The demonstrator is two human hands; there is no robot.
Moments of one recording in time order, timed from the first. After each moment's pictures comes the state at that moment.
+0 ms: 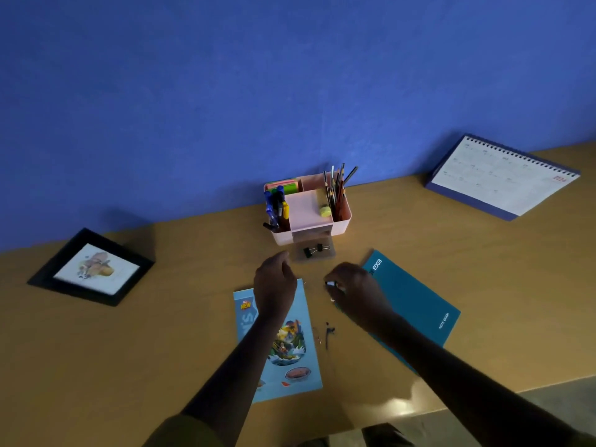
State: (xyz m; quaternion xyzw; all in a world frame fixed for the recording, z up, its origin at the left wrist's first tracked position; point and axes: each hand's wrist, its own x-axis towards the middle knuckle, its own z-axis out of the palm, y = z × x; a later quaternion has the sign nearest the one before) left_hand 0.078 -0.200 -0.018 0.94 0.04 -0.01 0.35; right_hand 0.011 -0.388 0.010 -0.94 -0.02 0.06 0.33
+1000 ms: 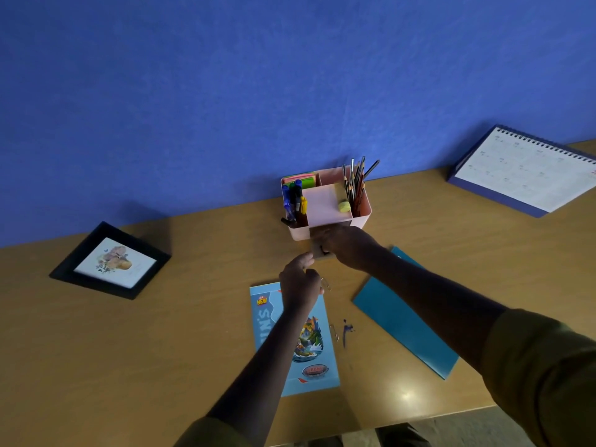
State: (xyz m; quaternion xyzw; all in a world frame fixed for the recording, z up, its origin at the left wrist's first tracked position) left_hand 0.070 -0.215 0.002 0.80 0.20 -0.19 0.54; right_hand 0.129 -0.381 -0.007 -0.96 -0.27 0.07 0.02
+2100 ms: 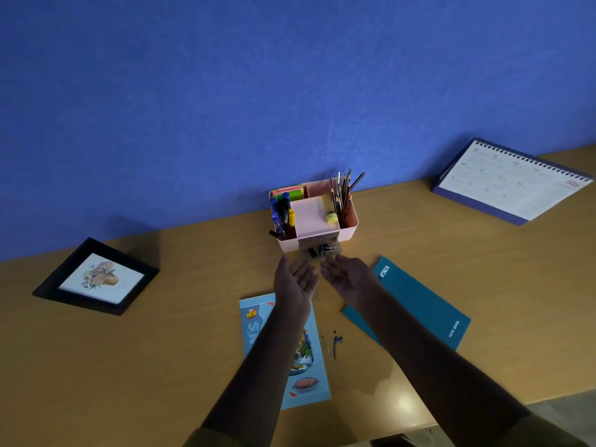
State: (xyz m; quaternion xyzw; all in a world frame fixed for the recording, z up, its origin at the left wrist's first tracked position) left_hand 0.091 -0.232 0.006 0.38 0.42 -0.23 0.79; right_hand 0.081 -0.366 -0.007 -0.27 0.49 0.10 0.82
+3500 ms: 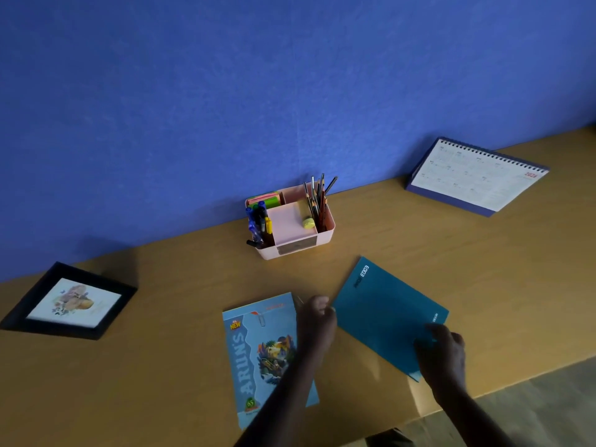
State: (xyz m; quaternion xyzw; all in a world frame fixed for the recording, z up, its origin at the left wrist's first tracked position) left_hand 0.015 -0.278 -0.013 0.83 0.12 -0.31 0.46; right_hand -0.136 -0.483 -0.038 -0.78 0.51 0.06 0.37
